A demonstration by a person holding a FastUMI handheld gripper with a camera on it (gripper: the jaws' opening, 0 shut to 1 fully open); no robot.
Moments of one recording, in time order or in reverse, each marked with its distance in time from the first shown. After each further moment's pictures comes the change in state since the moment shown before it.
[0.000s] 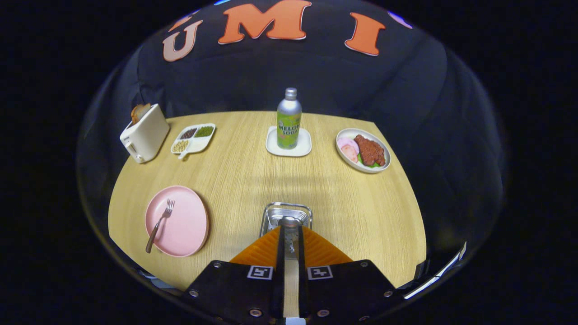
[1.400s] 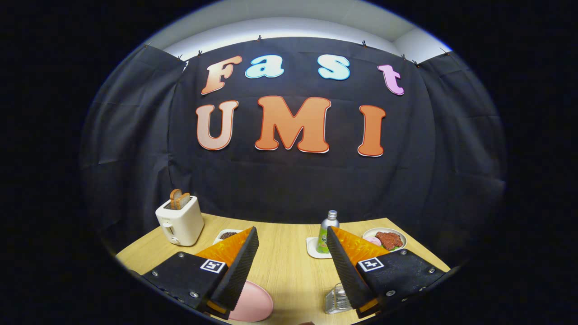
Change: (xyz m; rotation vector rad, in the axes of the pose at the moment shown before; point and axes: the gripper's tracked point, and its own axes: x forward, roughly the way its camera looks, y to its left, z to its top) arm -0.086 0.137 0.124 0.058 -0.698 0.049
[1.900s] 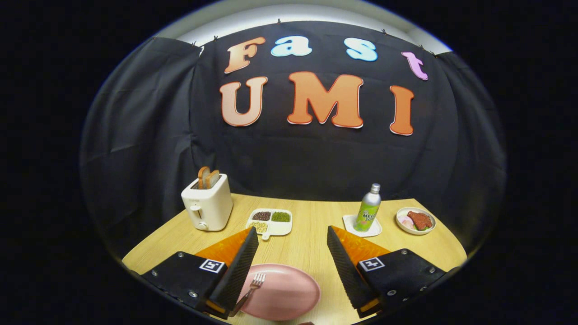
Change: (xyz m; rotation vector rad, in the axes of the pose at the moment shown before) arm -0.004 0.094 -0.078 -0.019 0.183 0.115
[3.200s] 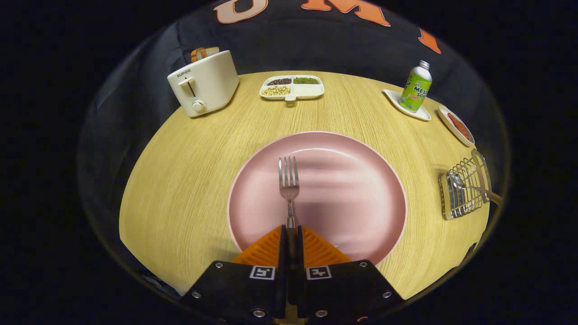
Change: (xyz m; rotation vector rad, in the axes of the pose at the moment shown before) arm -0.001 0.065 -0.212 0.026 0.691 0.068
